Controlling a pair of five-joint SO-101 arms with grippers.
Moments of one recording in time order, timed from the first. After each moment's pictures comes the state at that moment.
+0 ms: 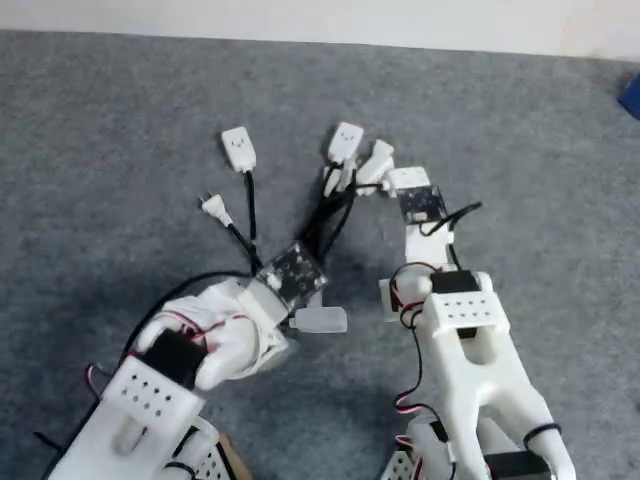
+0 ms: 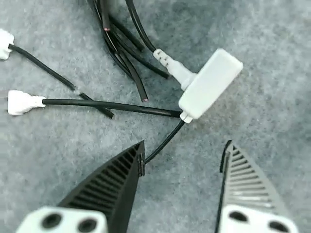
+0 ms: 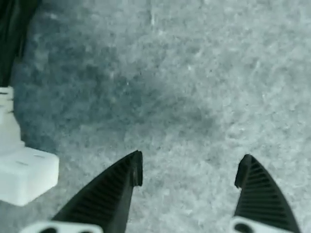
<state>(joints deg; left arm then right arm) 23.2 -62.8 65.9 64.0 -20.2 -12.0 -28.7 57.5 49.5 4.5</state>
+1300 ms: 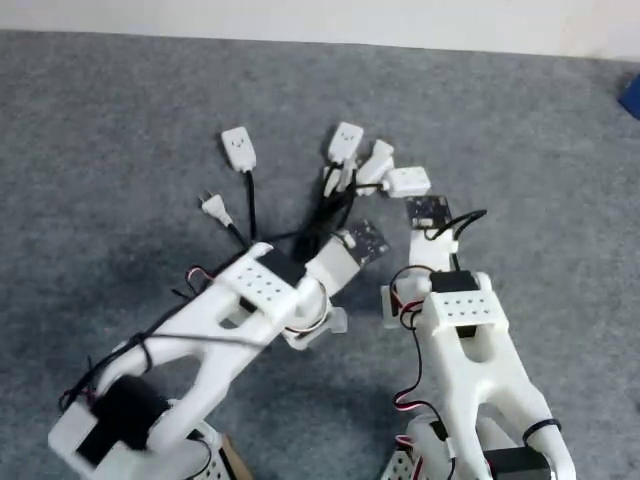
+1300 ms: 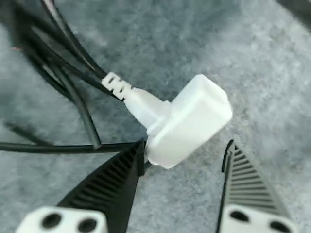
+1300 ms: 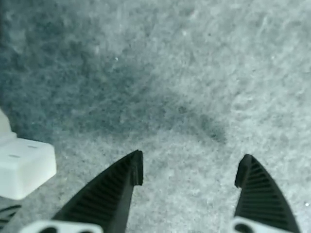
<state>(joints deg) 30.2 -9.2 41.1 58.2 -15.7 -11.8 -28.0 57.9 52.9 -0.4</state>
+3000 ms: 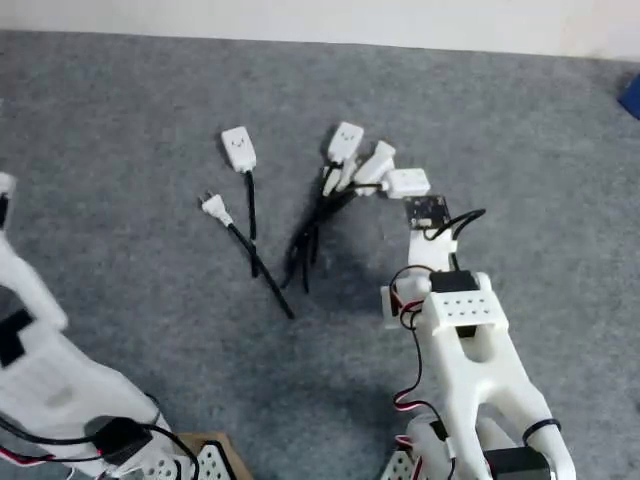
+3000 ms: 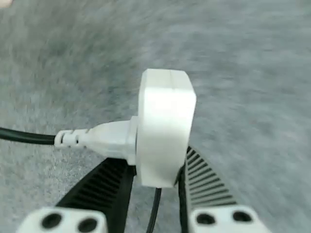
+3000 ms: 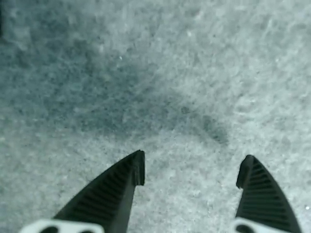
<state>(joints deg) -48.7 22.2 -17.5 68.6 -40.8 -11.8 -28.0 58.0 52.9 0.7</state>
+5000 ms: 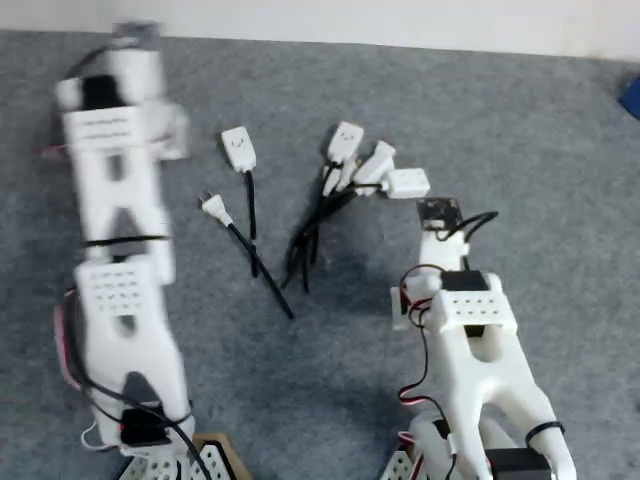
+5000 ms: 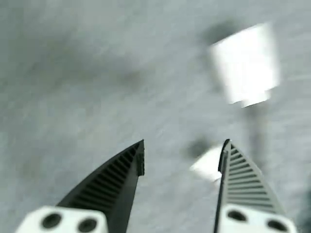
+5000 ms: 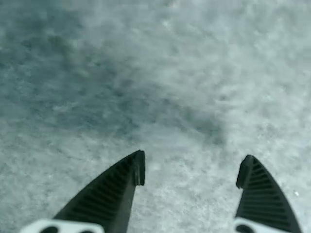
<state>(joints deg) -9.7 50.7 -70.4 95.6 -8.8 -7.2 -28.0 57.9 54.6 1.0</state>
